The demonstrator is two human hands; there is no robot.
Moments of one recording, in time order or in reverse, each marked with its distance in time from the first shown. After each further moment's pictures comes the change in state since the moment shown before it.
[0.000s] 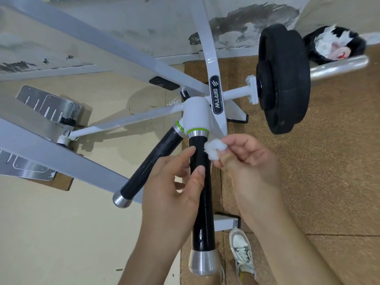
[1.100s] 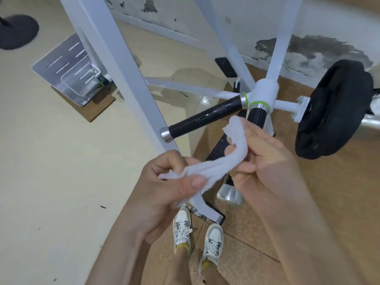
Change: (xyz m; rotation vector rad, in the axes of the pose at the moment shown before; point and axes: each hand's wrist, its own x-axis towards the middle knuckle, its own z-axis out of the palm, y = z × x) left_hand -0.107 -0.024 -0.070 -0.993 -0.012 -0.224; right_hand -0.089 -0.032 0.039 0.271 -0.453 0.478
